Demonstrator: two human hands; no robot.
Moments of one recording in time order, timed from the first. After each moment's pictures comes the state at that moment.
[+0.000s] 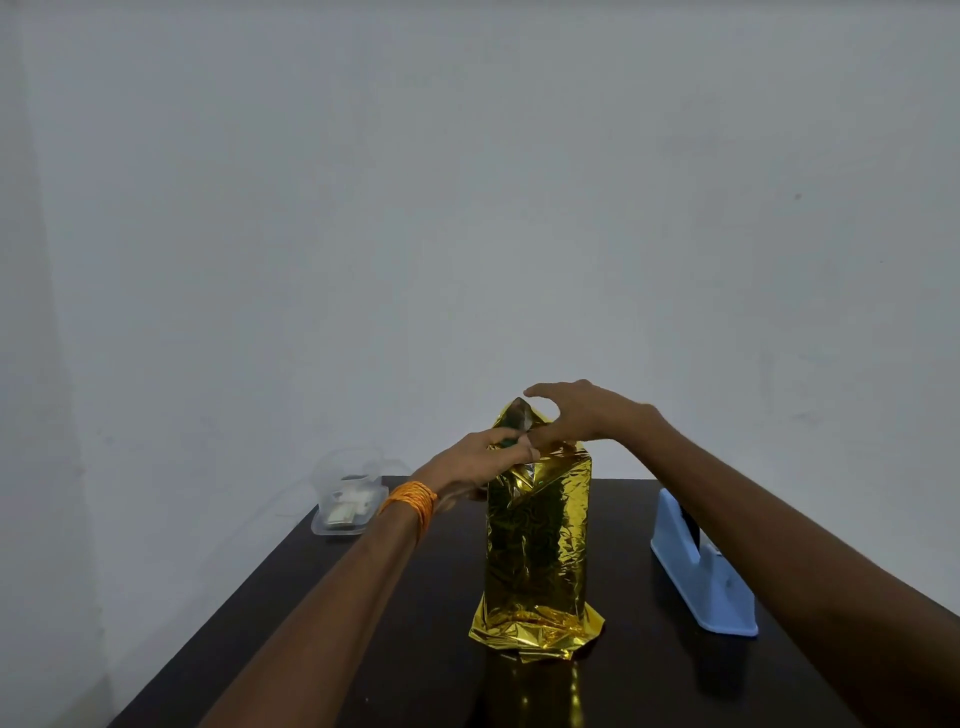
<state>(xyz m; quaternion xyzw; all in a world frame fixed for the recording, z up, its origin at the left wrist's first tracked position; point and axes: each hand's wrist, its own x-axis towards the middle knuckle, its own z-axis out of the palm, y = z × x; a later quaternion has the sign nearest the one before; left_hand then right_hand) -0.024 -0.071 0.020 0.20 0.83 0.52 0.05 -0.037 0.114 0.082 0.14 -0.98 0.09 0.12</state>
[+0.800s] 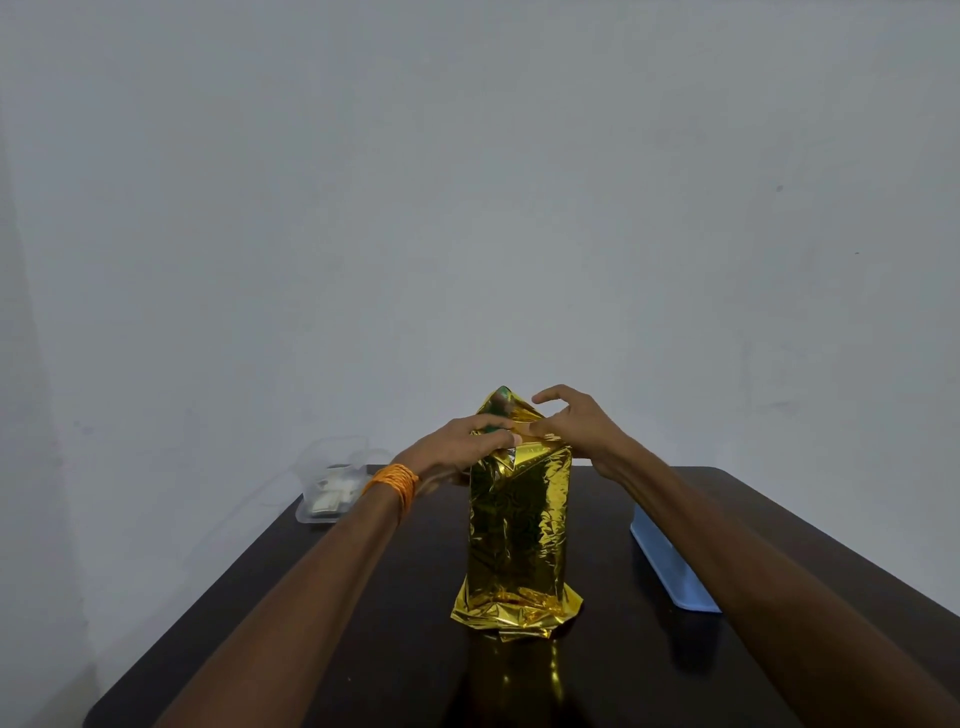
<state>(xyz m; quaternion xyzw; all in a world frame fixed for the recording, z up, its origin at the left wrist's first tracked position) -0.020 -0.069 0.025 0.20 0.83 0.52 0.05 -0.032 0.133 0.030 0.06 -0.84 0.53 0.12</state>
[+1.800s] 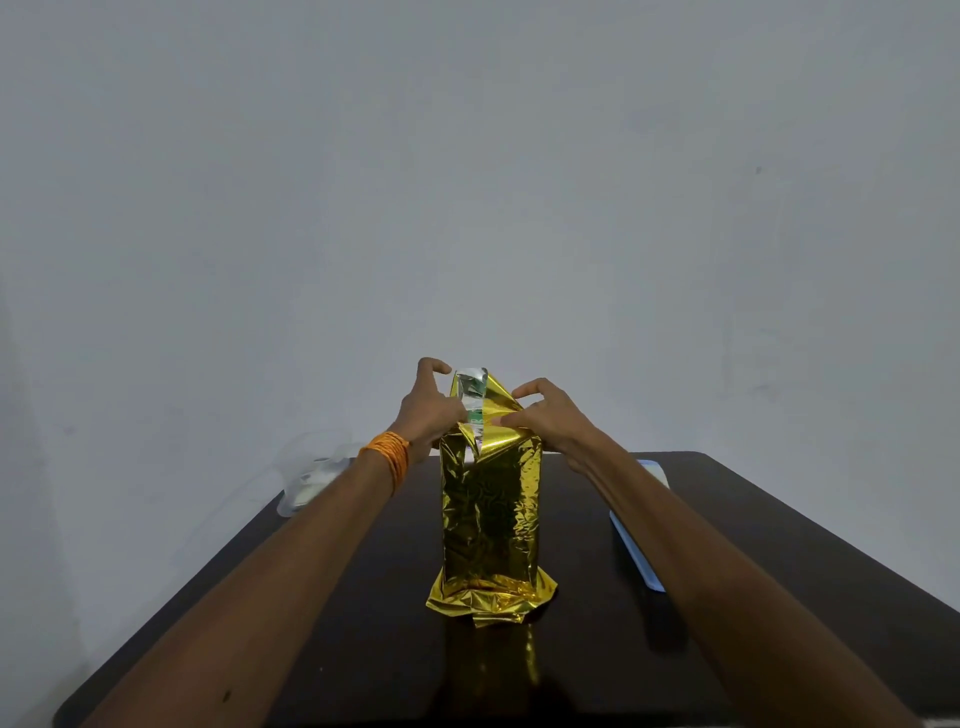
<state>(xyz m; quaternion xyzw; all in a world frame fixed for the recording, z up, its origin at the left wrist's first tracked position) -0.025 -0.053 0.044 0.11 0.81 0.56 -0.11 -0.025 0.128 0.024 0.06 -0.80 0.58 0.11</state>
